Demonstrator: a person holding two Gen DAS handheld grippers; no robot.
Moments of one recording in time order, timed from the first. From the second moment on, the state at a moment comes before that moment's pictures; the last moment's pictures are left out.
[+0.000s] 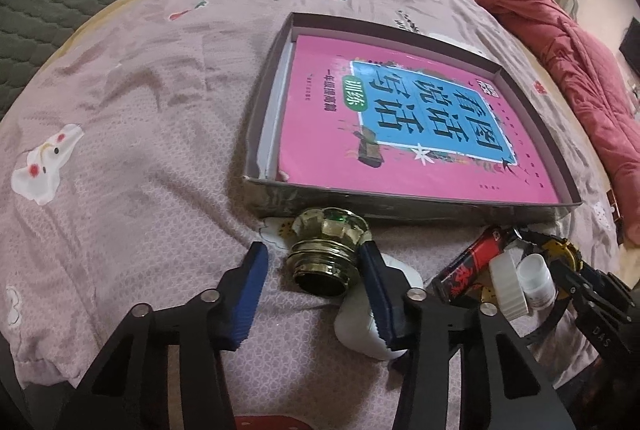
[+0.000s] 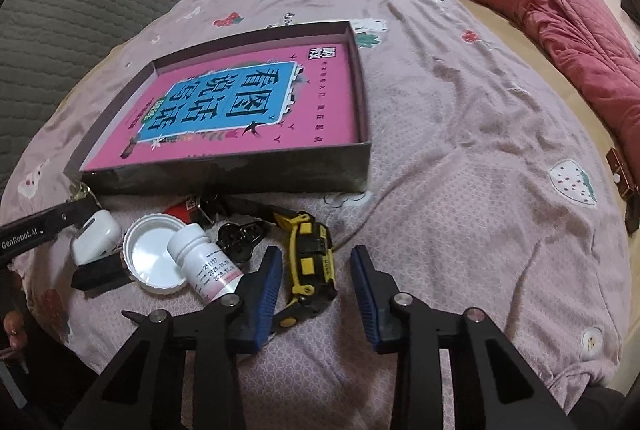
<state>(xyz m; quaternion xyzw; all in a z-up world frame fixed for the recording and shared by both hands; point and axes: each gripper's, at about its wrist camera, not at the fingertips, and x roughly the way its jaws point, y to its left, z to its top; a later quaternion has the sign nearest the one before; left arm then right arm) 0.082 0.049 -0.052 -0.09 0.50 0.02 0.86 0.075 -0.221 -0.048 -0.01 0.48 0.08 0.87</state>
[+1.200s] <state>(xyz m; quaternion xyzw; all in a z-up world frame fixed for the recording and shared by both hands) 0.059 0.045 -0.026 -0.10 0.46 -0.02 0.88 0.059 -0.228 -0.007 0.01 0.40 0.11 0.91</state>
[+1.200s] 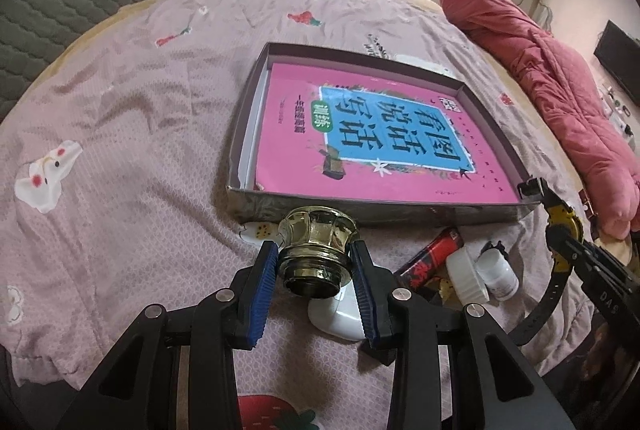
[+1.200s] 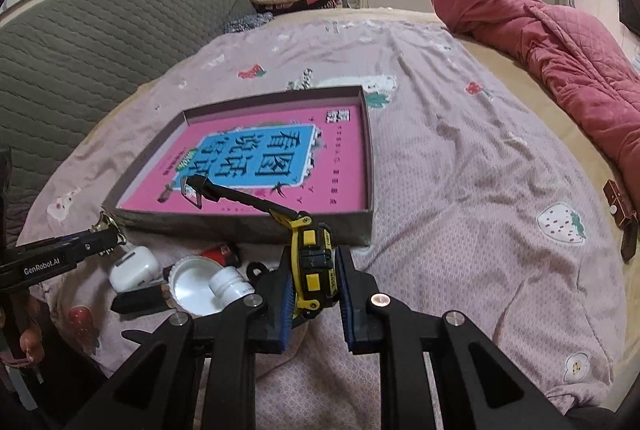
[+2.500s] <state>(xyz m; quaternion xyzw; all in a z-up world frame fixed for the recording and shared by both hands) 0.055 0.034 0.008 -0.05 0.41 0.01 0.91 0.063 -0.227 0.016 0.04 0.35 0.11 0.93</state>
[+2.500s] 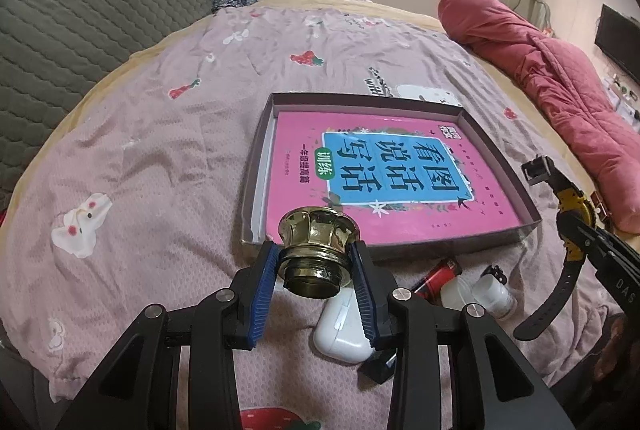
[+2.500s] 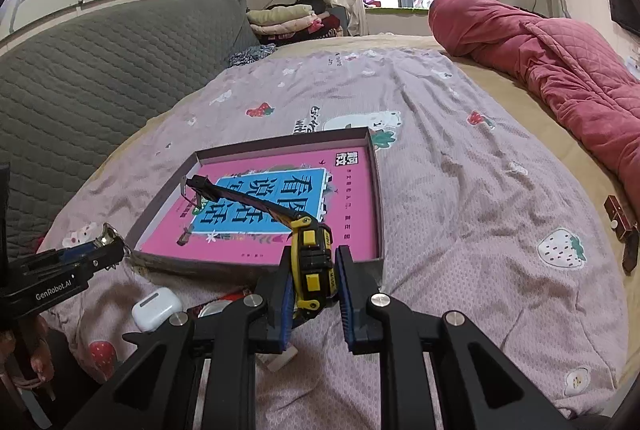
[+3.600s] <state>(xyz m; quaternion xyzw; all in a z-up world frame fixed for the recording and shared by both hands) 0.122 0.039 -0.009 -0.05 0.42 0.03 0.90 0.121 -0.221 -0.001 0.06 0.35 0.11 0.93</state>
